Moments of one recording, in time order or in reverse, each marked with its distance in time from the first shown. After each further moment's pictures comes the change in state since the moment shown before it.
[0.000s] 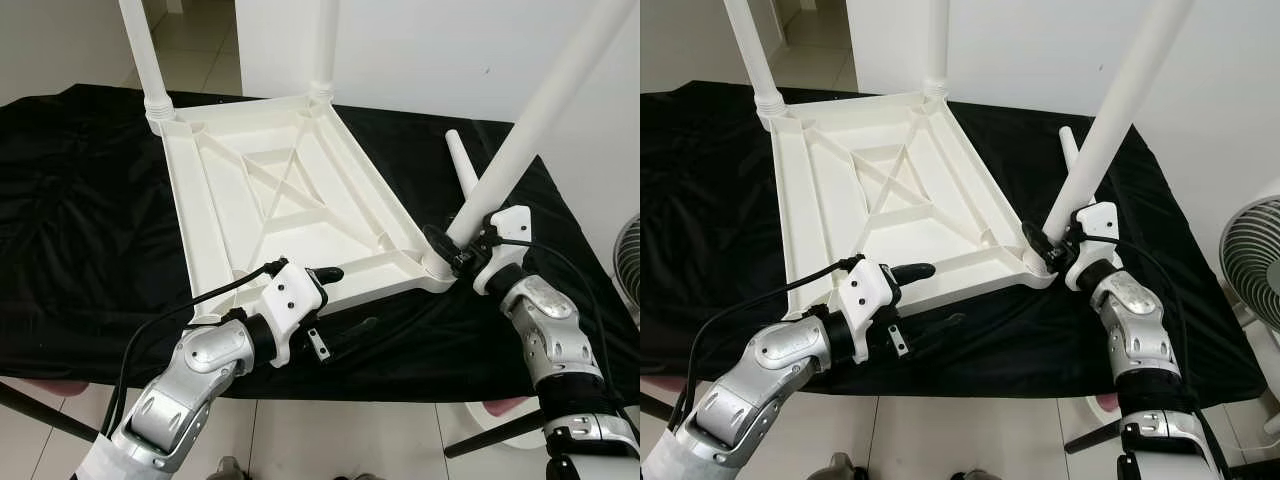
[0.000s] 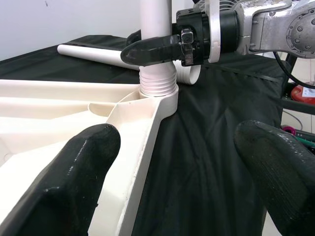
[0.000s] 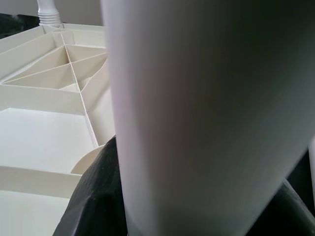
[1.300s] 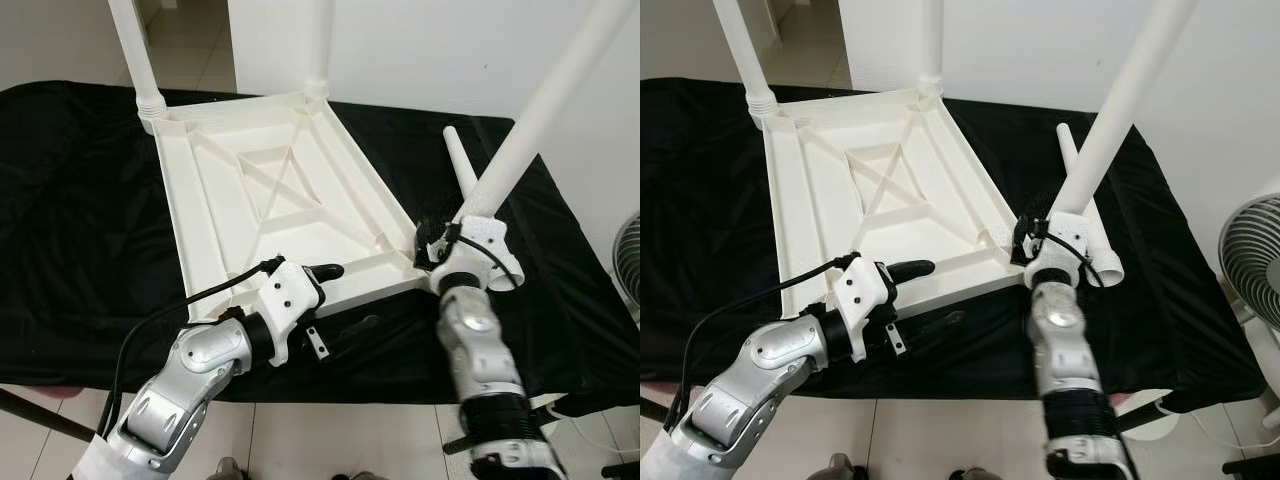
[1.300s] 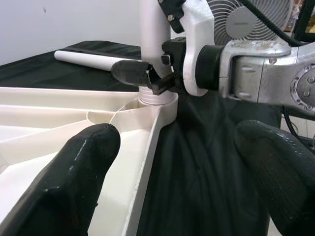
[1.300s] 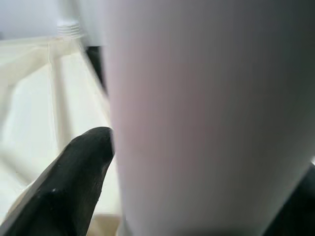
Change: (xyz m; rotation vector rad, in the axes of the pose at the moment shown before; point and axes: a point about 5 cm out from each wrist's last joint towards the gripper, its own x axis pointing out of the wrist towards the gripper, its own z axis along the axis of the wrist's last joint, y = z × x) left arm -0.001 0.000 0.005 0.002 -0.034 -0.004; right arm 0.010 0.043 -0.005 0.115 -0.035 -0.516
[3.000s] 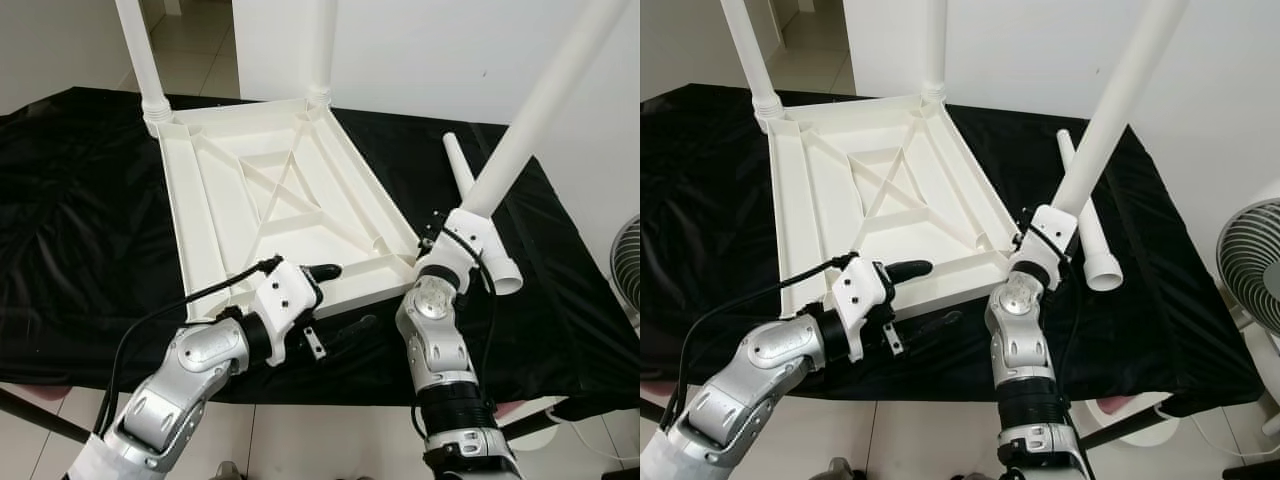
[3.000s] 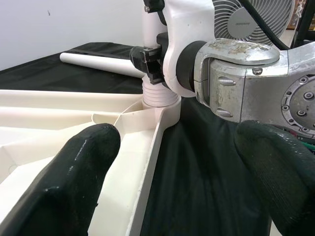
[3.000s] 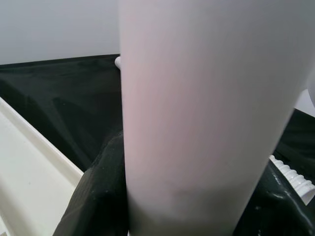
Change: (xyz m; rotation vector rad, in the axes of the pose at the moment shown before) left arm -0.003 0.002 -0.001 0.008 0.013 0.000; right arm 0.000 0.037 0.001 0.024 0.047 -0.537
